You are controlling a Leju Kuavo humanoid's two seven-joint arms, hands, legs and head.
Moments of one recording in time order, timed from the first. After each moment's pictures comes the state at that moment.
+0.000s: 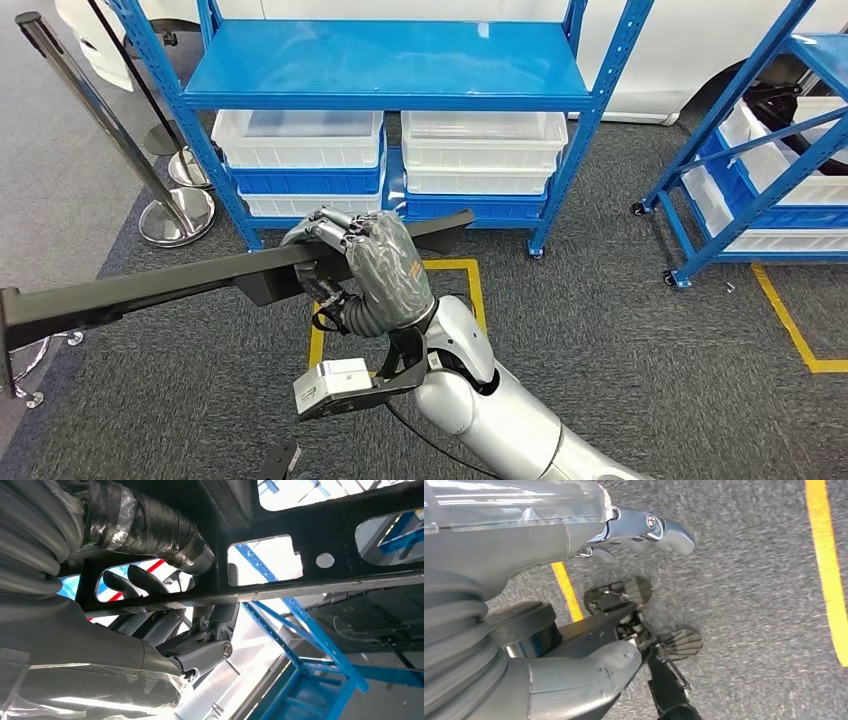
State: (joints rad) left arm -0.18 -0.22 0.78 -0.22 -0.96 -0.07 -0.31; right arm -0.56 0.20 0.79 -1.51 0.58 -0.49 -0.24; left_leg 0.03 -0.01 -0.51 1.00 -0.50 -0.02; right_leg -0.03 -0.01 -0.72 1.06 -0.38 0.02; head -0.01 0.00
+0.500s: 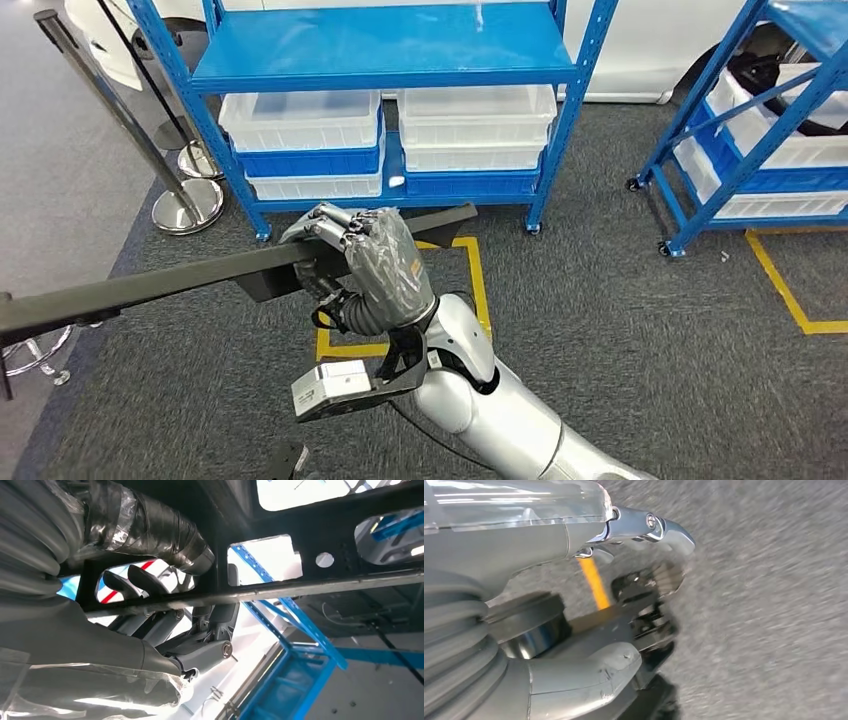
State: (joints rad) left arm -0.18 -0.22 0.78 -0.22 -0.96 -0.07 -0.31; right arm -0.56 0.20 0.79 -1.51 0.60 -0.50 -0.25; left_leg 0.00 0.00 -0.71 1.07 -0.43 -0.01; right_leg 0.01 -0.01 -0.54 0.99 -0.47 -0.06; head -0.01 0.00
